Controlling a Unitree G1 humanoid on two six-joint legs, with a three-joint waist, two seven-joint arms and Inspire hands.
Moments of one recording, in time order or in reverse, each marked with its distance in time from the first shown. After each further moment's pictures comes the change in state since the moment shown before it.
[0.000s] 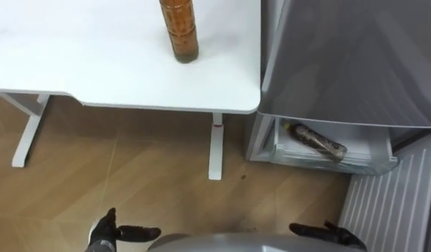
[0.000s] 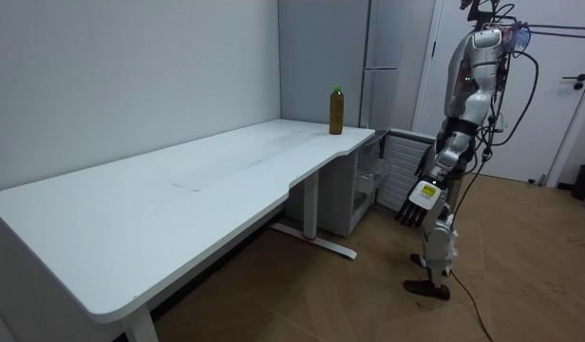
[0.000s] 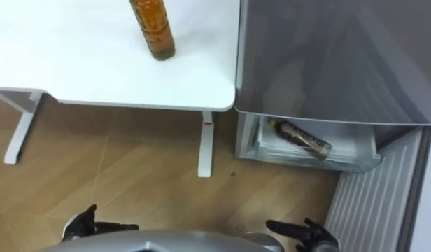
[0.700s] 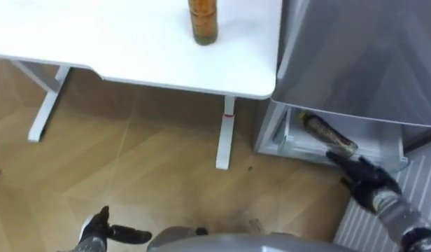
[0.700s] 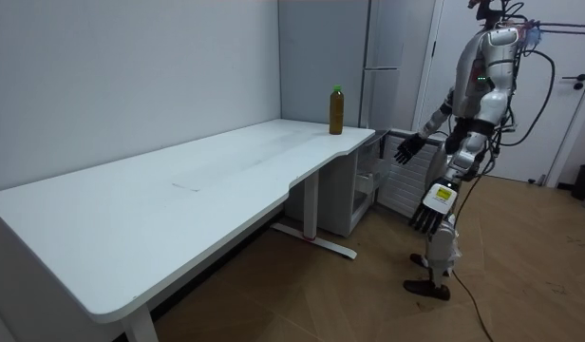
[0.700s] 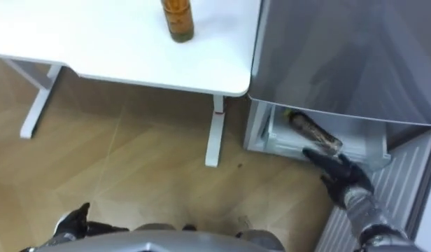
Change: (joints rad) left arm -0.025 0.072 -0.131 -0.005 0.011 0.015 -0.002; right arm -0.170 -0.121 -0.034 -0.056 0.301 0.020 0.070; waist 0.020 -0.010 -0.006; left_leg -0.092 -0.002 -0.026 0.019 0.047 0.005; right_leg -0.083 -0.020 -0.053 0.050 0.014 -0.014
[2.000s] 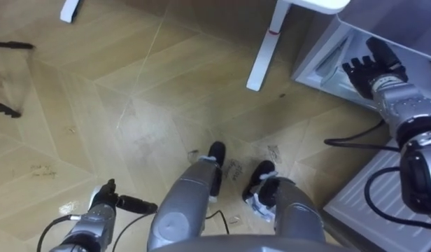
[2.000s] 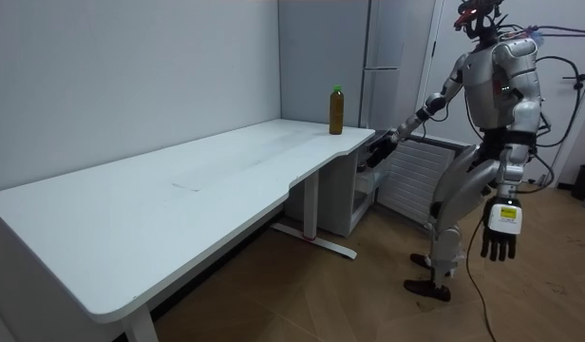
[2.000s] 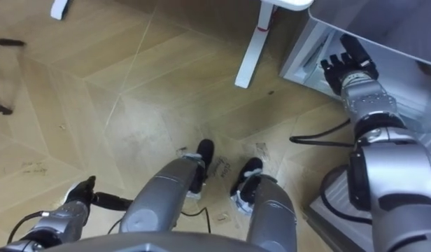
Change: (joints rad) left arm -0.174 -0.005 -0.108 0.024 -0.024 0.116 0.077; right arm -0.563 -0.080 0.014 0.024 0.672 0.045 -0.241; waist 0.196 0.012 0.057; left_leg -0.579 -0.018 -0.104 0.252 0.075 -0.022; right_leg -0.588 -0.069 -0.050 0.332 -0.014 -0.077
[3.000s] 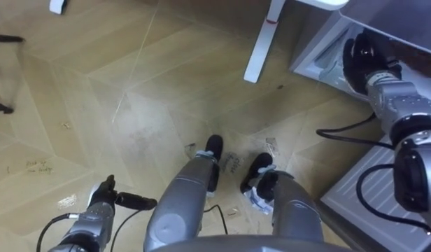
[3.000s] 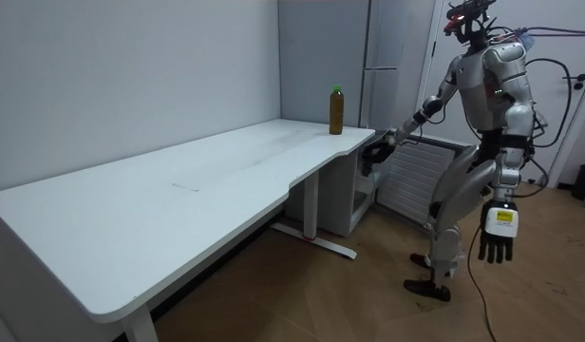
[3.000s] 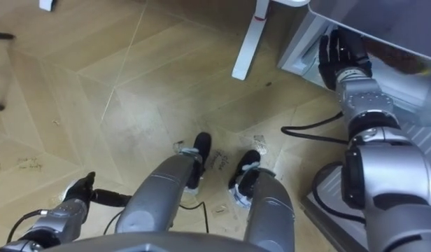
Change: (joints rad) left arm -0.001 0.002 0.020 0.006 0.004 -0.031 -0.006; right arm -0.017 0.027 -0.054 -0.040 0.140 -0.002 -0.037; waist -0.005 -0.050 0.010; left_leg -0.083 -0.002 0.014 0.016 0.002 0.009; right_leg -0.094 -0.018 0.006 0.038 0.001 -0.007
